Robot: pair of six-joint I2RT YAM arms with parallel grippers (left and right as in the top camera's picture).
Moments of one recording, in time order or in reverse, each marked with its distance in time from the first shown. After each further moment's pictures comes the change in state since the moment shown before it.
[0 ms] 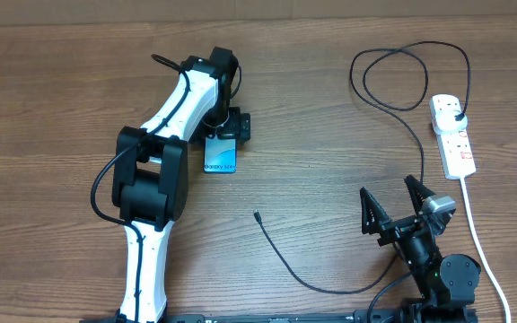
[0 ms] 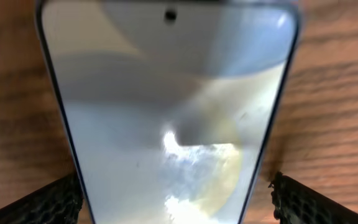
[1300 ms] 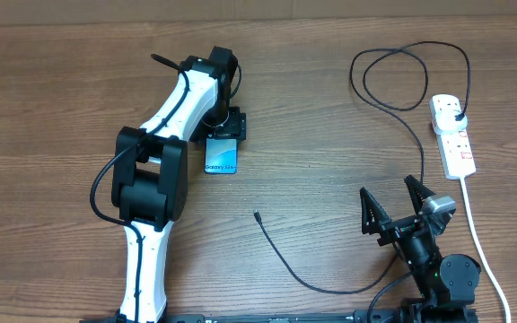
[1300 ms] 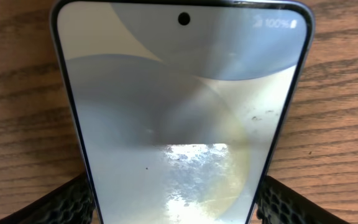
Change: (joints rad) left arm 0.000 -0.002 -0.002 -0.010 -0.003 0.007; right arm 0.000 0.000 0.000 0.000 0.000 0.000
